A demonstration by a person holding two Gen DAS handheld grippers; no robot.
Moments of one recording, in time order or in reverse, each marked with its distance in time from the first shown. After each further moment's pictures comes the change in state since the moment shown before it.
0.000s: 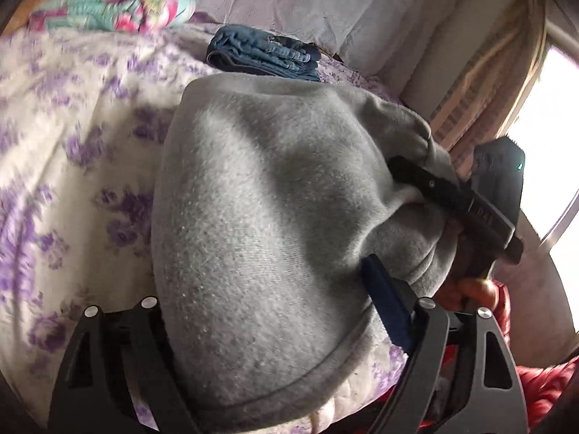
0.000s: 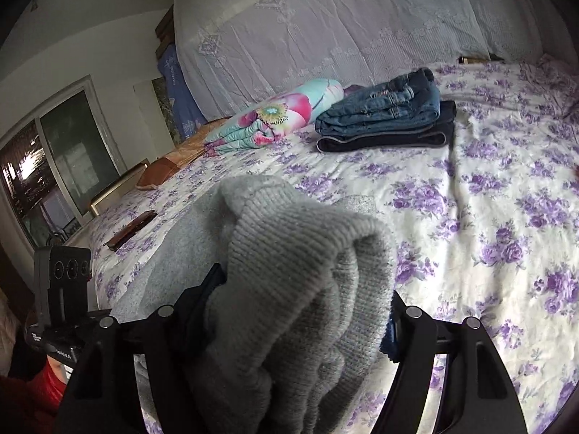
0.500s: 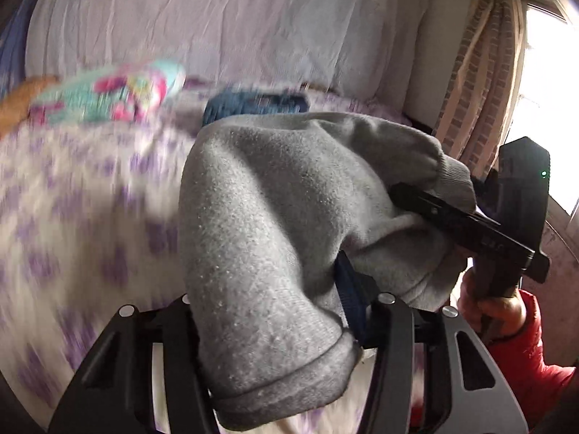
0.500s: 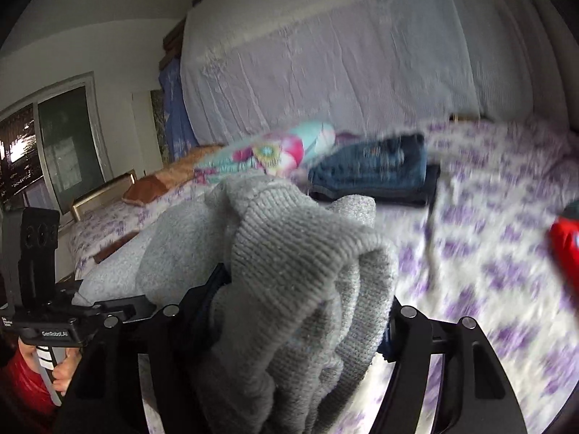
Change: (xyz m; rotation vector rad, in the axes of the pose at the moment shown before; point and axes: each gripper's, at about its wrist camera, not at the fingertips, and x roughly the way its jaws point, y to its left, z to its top) left arm -0.025 -0.053 0.049 0.225 -0.169 0.159; right arm -0.043 0.038 0.034 -0.130 -0.168 -0.123
